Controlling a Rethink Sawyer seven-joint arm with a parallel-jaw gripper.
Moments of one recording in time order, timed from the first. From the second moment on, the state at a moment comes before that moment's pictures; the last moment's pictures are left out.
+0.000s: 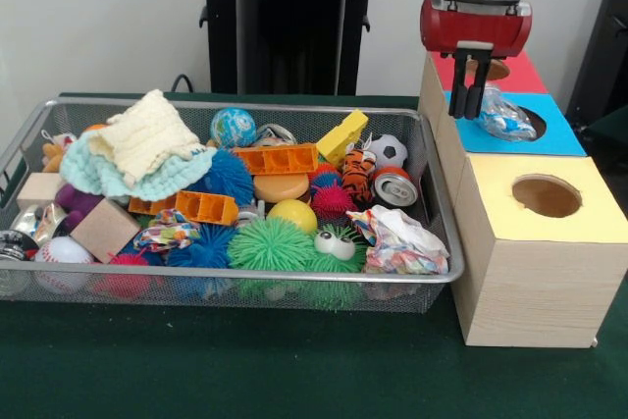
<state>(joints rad) 0.09 -0.74 -0.13 1.88 0.26 0.21 1.58</state>
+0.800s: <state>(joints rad) 0.12 -0.80 -0.14 1.88 0.26 0.21 1.58</state>
